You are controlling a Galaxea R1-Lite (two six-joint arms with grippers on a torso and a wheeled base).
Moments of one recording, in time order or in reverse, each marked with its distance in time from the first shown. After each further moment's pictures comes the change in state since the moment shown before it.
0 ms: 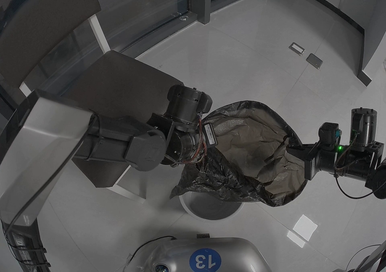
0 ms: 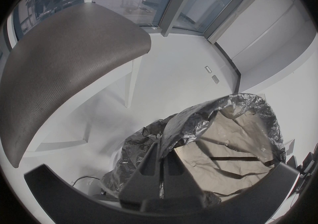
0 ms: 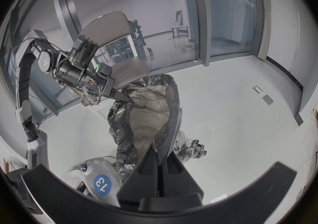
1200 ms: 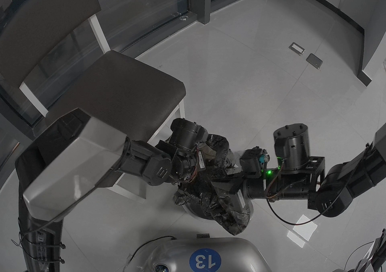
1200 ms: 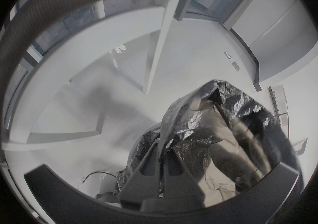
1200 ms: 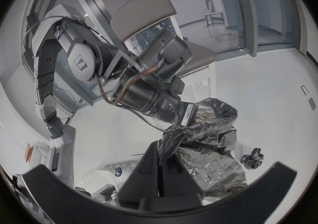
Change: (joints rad) left arm 0.051 0.162 0.046 -0.037 0.026 0.000; right arm 0.374 0.320 -0.205 -0.016 0.005 0.086
